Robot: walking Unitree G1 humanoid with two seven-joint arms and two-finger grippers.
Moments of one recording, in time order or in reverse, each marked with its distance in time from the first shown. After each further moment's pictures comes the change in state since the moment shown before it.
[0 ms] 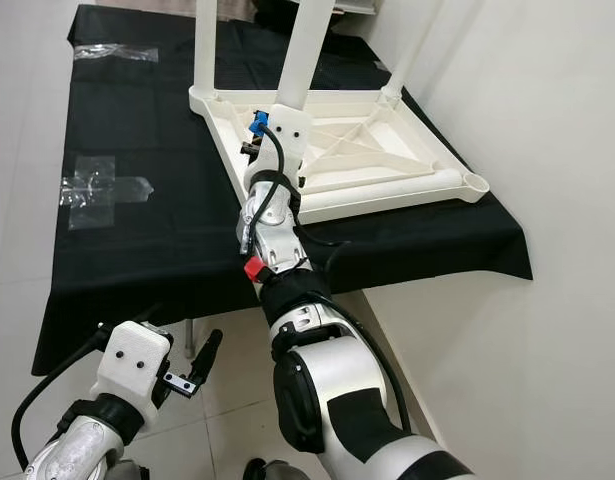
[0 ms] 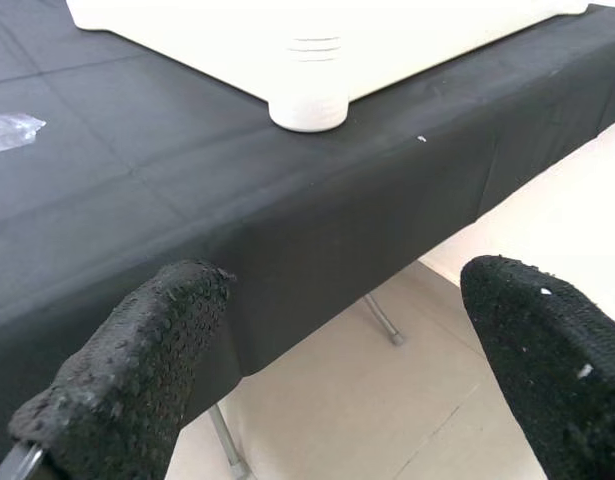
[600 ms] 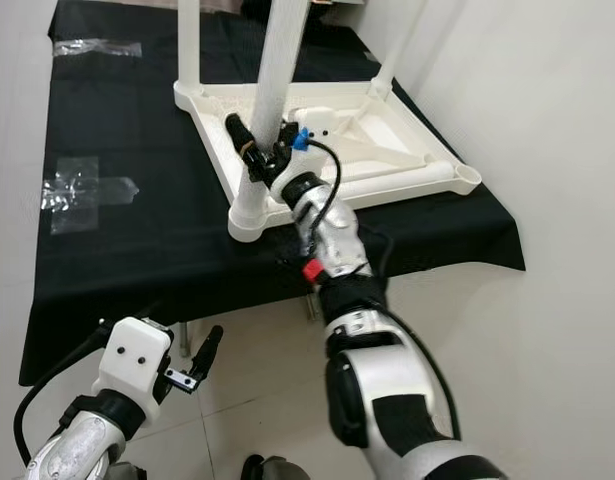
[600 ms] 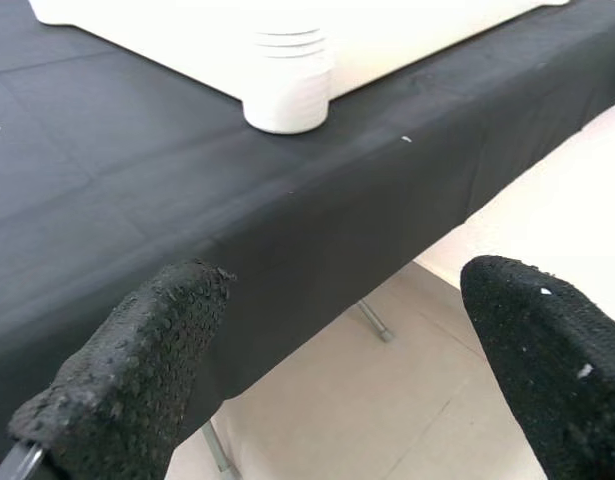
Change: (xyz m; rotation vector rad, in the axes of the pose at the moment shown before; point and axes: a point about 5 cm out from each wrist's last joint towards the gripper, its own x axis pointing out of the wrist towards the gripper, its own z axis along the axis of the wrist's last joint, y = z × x) left arm 0.004 0.001 -0.001 -0.002 0.003 0.000; right arm 0.008 -0.053 0.008 0.084 0.057 0.791
